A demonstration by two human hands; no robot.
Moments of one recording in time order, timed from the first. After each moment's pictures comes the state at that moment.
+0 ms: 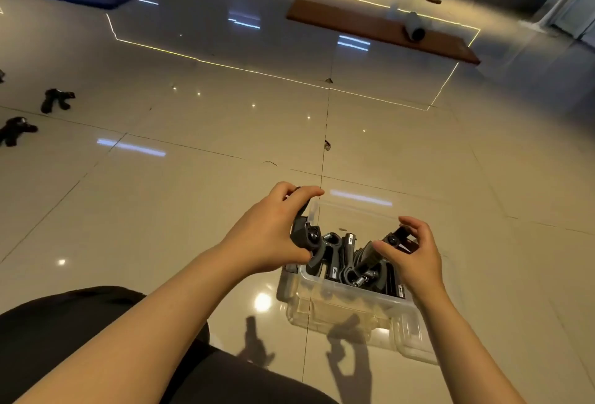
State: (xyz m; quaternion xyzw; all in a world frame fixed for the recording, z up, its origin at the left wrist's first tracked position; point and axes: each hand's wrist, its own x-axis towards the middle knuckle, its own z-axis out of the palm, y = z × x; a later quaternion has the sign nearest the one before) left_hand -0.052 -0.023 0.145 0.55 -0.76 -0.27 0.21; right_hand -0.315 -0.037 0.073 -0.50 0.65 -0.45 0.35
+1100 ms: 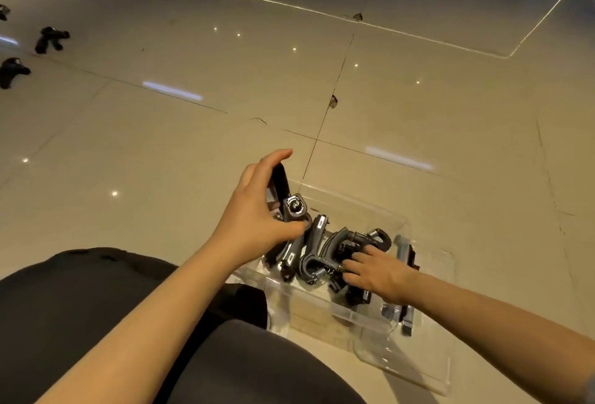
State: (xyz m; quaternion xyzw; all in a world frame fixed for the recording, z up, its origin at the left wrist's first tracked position) left_hand -0.205 -0.102 0.086 0.64 -0.56 -0.36 0.39; right_hand -0.463 -0.160 -0.051 -0.95 0.12 0.28 0.00
